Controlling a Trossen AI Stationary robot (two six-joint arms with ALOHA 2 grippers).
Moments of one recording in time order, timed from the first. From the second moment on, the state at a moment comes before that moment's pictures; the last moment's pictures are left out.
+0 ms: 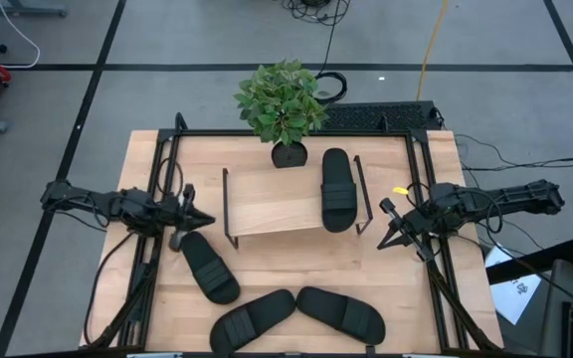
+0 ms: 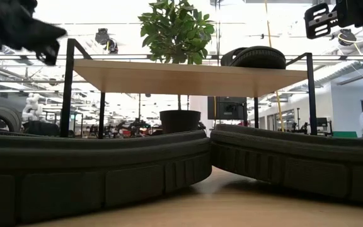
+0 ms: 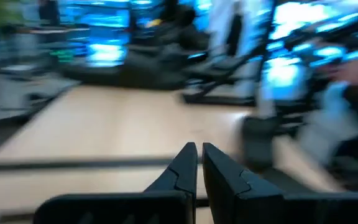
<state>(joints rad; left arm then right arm) -0.22 0.16 0.16 -0.03 -0.06 -0.12 0.13 0.41 0.32 -0.06 -0.47 -0.09</state>
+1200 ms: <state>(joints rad) -0.39 0.77 0.64 -0.79 0.09 -1.00 0.13 0.41 0.28 0.00 -0.48 -0.12</state>
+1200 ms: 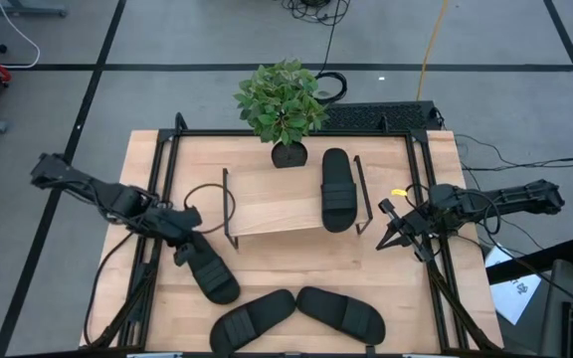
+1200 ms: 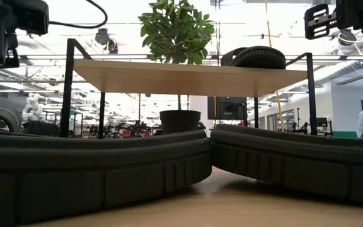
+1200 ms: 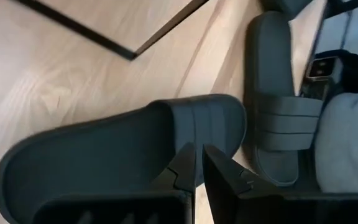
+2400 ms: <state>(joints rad) -0.58 1.11 0.64 -0.68 -0.03 -1.14 0.13 0.42 0.28 0.00 -0.53 -0.07</state>
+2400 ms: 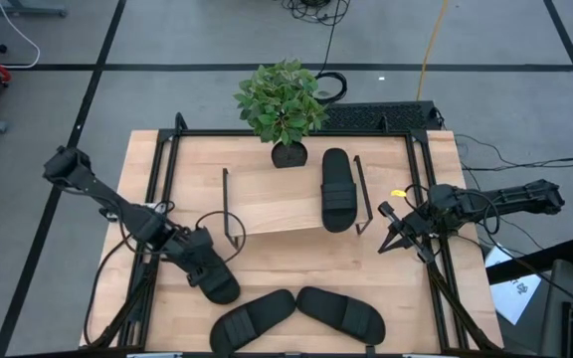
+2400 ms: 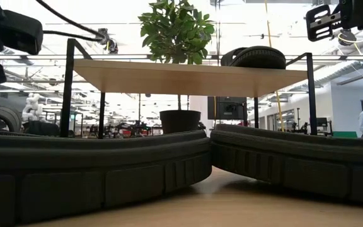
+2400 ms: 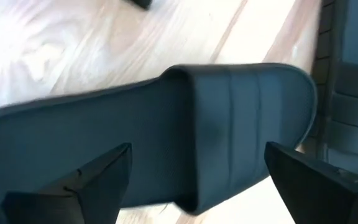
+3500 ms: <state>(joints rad) -0.66 1.29 0.64 -0.48 0.00 -1.04 0.13 0.42 0.28 0.00 -0.53 -0.06</state>
